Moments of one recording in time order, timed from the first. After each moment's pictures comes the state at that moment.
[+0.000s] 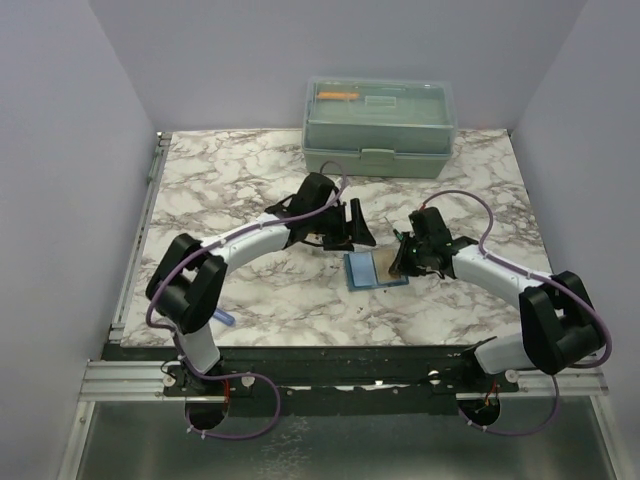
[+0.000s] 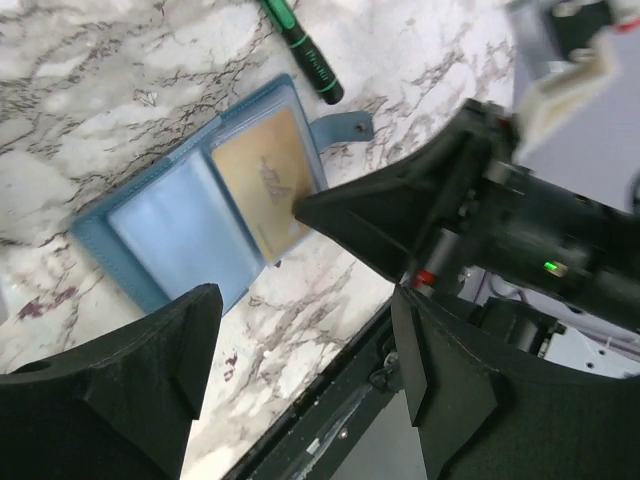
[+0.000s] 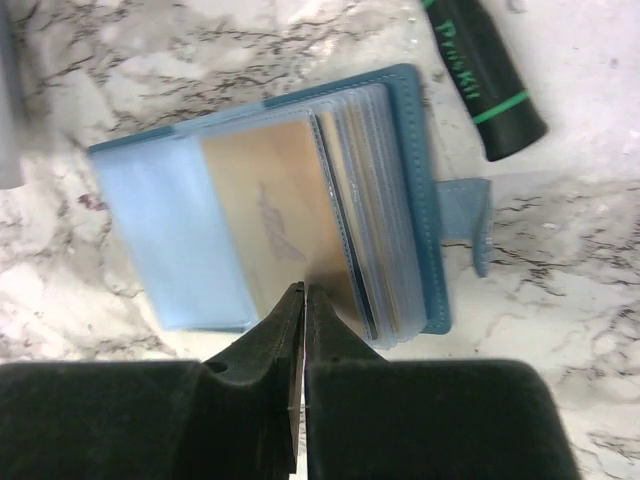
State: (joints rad) left arm -0.67 1.77 1.19 -0.13 0.48 -0.79; right arm 0.42 1.40 0.72 -0.29 -0.12 0.64
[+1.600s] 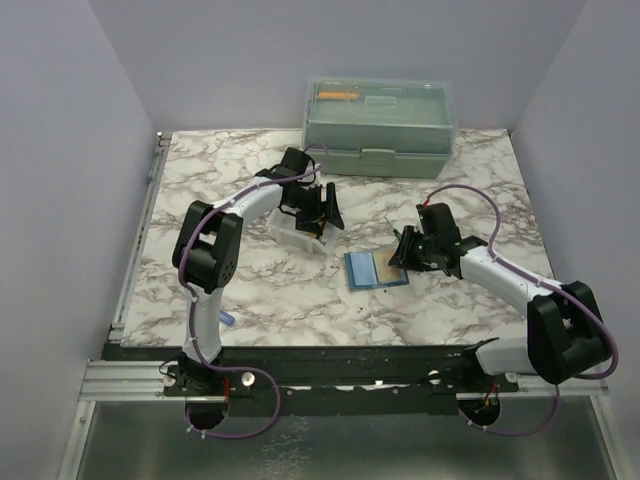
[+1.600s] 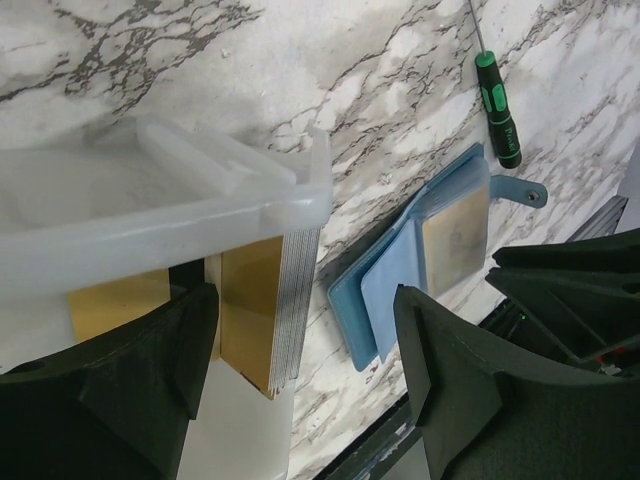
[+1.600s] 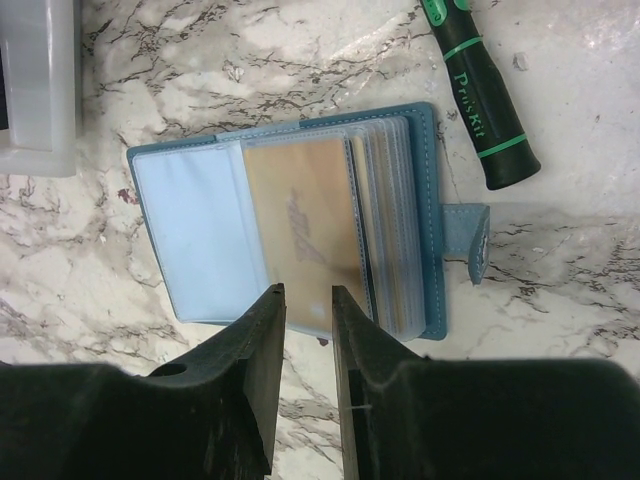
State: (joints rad) left arm -0.42 2.05 1.53 -0.53 0.56 -0.48; right arm 0.38 1.35 0.72 -0.28 -0.16 0.56
